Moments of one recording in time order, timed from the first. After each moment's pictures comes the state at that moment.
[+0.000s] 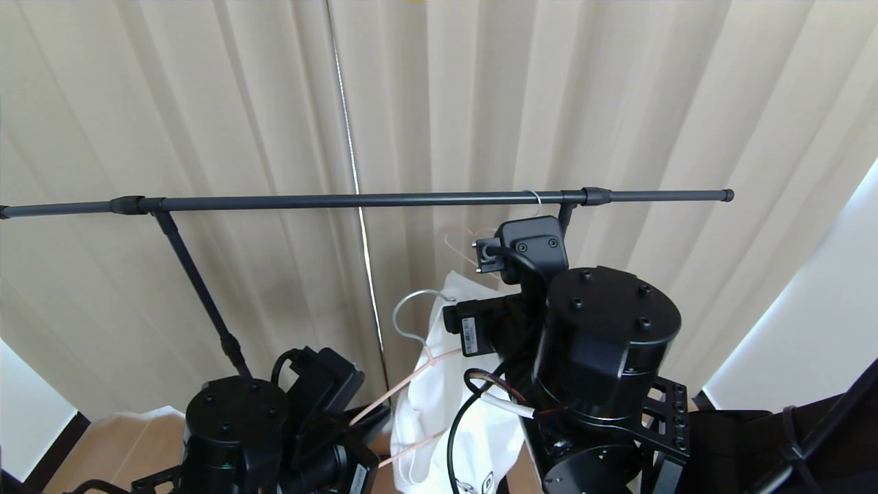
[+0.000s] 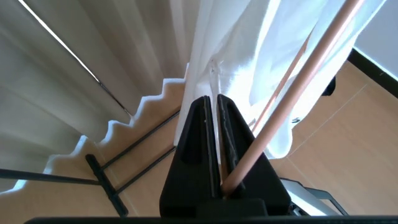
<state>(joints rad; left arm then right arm) -0.75 1.76 -0.26 -1.06 0.14 0.01 1.02 1.92 -0.90 -0.98 -0.94 -0.04</state>
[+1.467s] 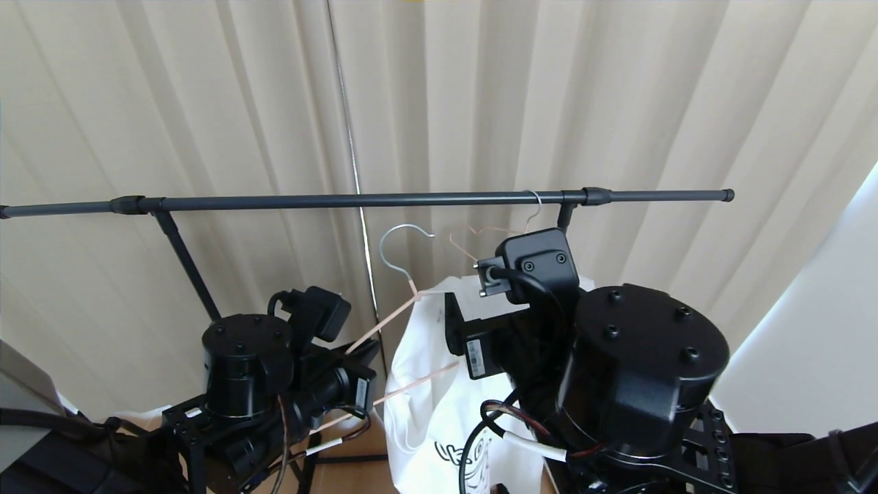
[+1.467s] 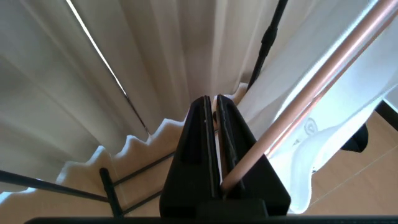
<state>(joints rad) -0.61 1.83 -0.42 -1.10 0.17 0.00 1.06 1.86 -0.83 -0.98 -0.89 -0.09</state>
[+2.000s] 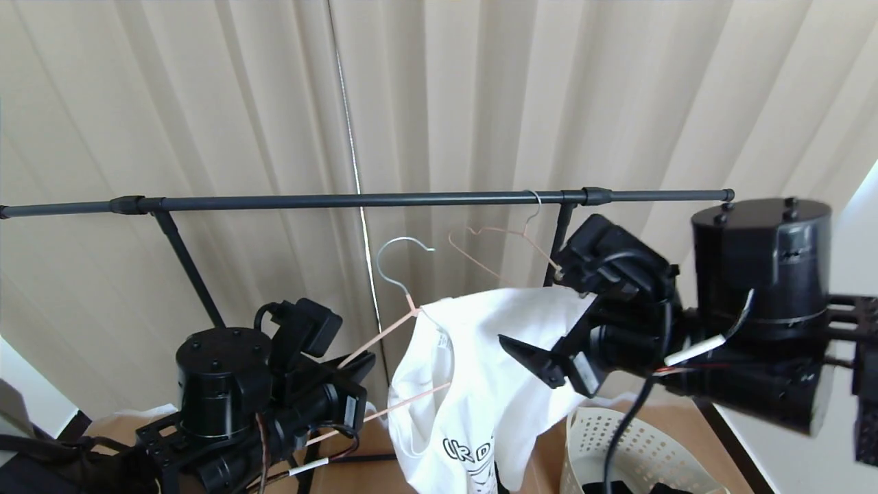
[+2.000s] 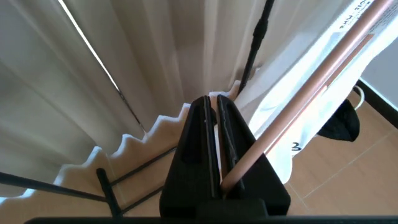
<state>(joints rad) -0.61 1.79 -0.34 -1.13 0.09 0.02 0.74 1.56 -0.87 -0.26 -0.11 -0.24</state>
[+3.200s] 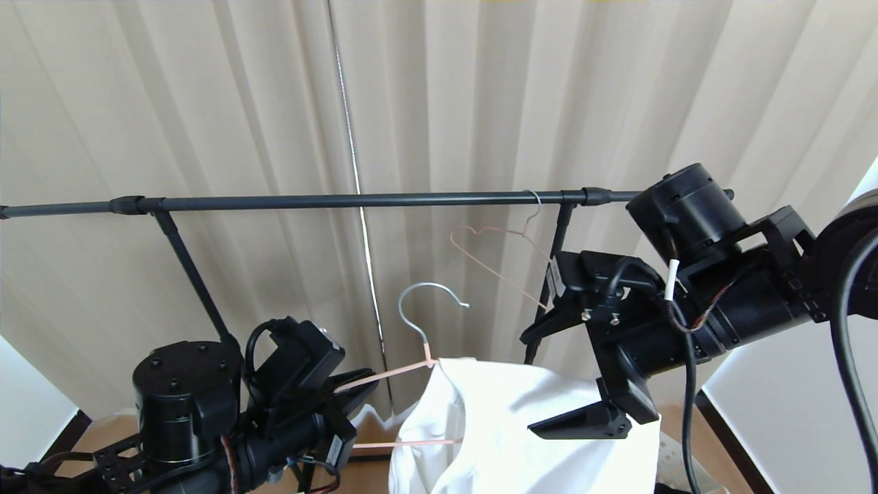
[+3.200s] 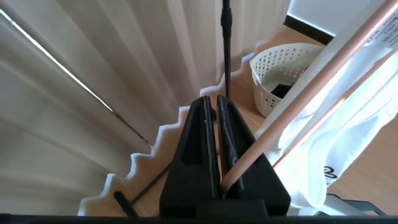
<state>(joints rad) -0.61 1.72 -0.27 -1.13 -0.04 0.22 0.58 1.72 -1.26 0.49 0.52 -0.68</state>
